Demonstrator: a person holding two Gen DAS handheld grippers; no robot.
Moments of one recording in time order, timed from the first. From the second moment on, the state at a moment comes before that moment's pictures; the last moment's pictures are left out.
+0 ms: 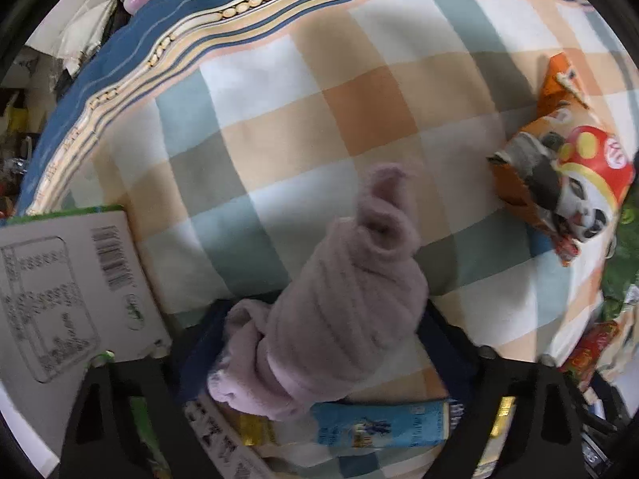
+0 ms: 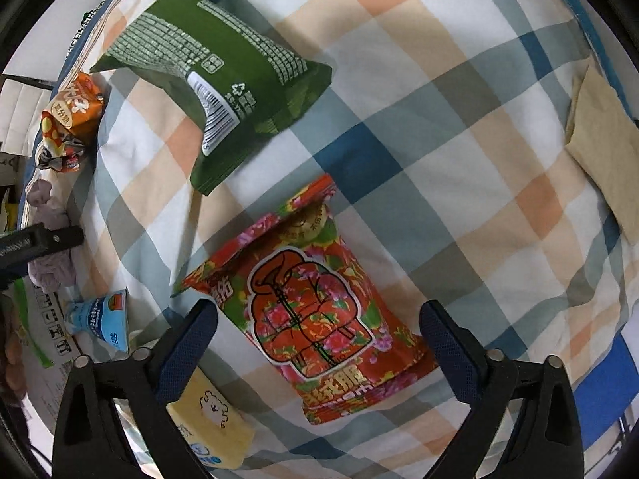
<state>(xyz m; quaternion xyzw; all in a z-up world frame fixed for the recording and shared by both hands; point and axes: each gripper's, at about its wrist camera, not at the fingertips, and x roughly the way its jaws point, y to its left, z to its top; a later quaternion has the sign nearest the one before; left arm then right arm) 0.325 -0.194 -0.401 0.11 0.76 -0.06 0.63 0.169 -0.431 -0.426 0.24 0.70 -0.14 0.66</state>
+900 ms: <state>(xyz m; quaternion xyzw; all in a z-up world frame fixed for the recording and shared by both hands) 0.241 -0.116 -0.223 -0.04 0.66 -0.10 0.74 0.177 -0.325 -0.282 0.22 0.66 -0.05 0.72</state>
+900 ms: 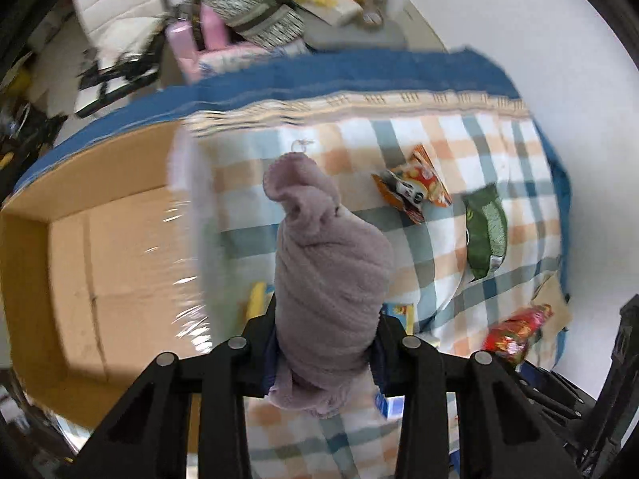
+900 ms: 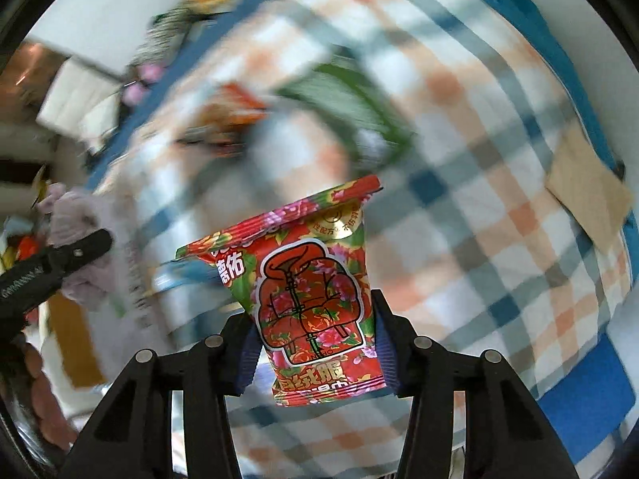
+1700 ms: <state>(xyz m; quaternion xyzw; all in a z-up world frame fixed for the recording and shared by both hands) 0.301 0.133 -0.278 -0.18 0.70 -0.03 0.69 0.286 -0.040 -0.235 0.12 0.65 0.09 0.74</state>
